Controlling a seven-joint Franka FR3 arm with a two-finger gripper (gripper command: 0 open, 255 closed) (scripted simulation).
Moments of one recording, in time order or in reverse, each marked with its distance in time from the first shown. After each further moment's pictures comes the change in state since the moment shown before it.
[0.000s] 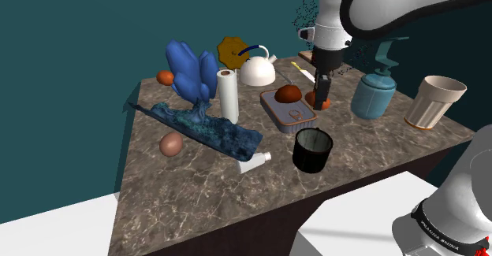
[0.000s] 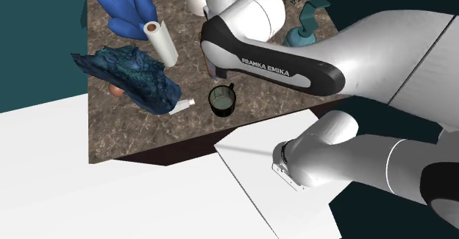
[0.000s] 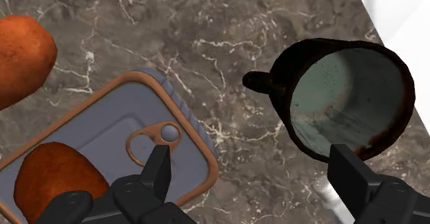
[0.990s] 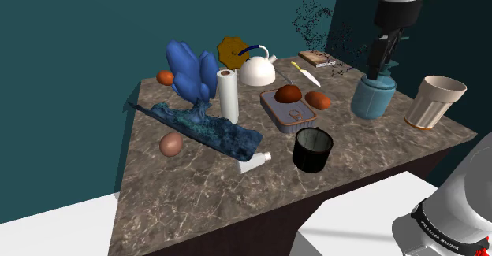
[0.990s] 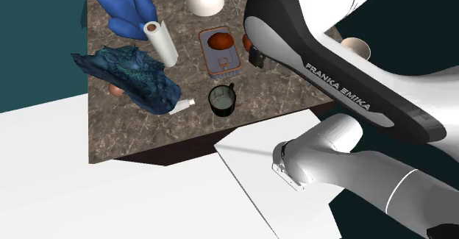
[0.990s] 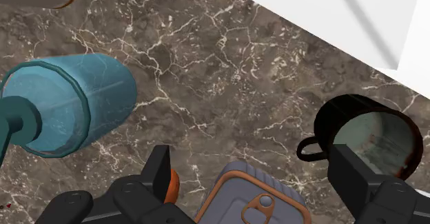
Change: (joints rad) arm -0.182 -0.297 0.052 0.072 -0.097 -0.409 0.330
